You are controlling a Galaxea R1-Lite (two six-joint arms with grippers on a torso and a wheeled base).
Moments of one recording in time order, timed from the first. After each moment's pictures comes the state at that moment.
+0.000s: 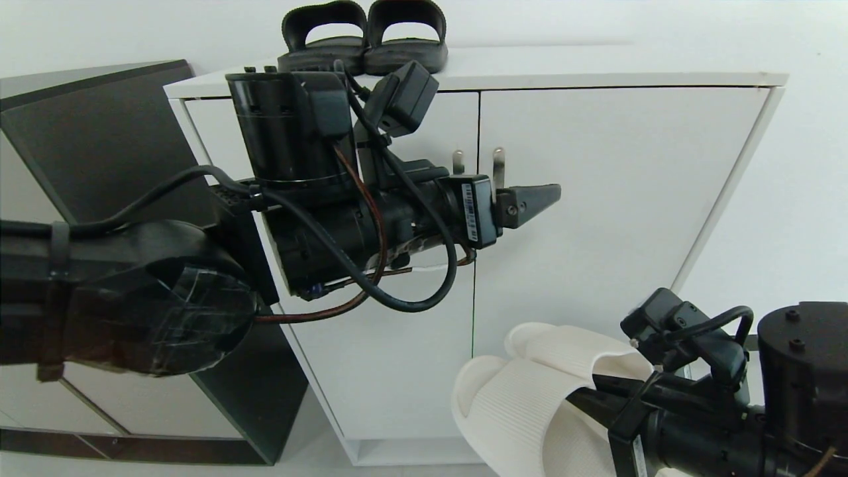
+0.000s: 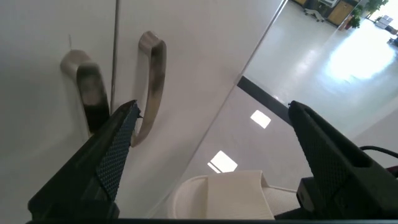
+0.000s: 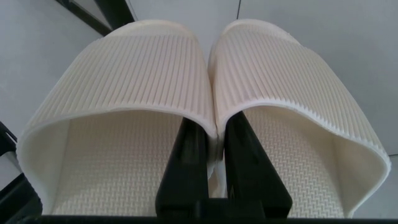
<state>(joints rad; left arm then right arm) -0.75 1.72 -1.20 -0.55 -0.20 -0.20 0.91 1.41 -0.55 -0.48 -0.20 0.07</state>
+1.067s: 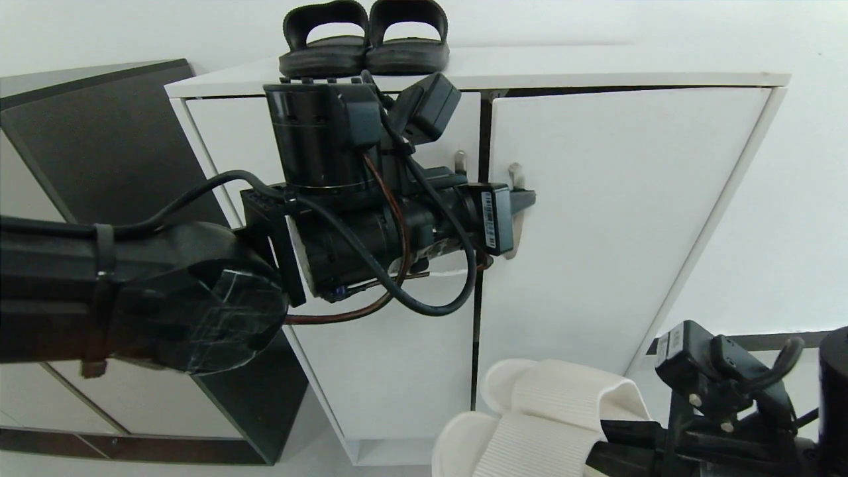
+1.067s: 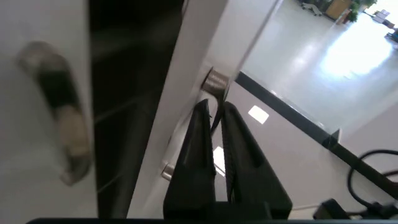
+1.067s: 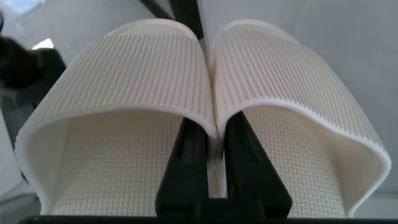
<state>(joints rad) -0.78 1.75 -1.22 -0.54 -0.20 -0.20 0.92 1.32 -0.48 -0.47 0.06 0.03</state>
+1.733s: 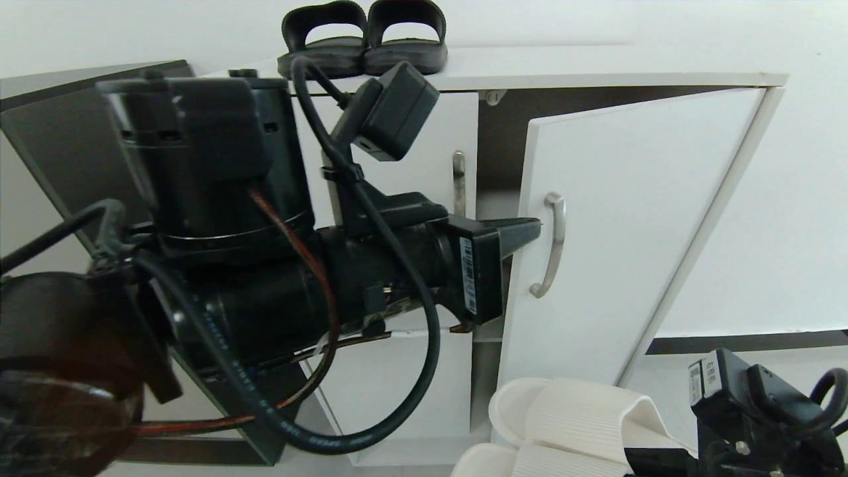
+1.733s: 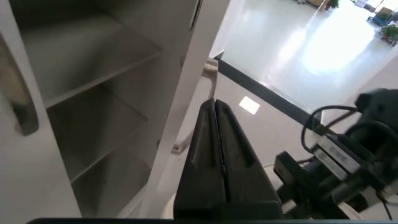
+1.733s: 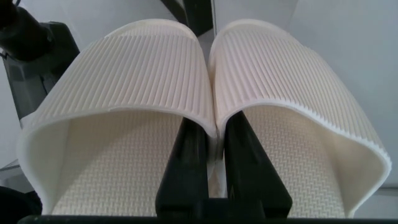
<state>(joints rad) -0.88 1.55 -1.01 -0.55 -0.16 -0.17 0.94 1.25 -0.44 -0.41 0.09 -0.01</state>
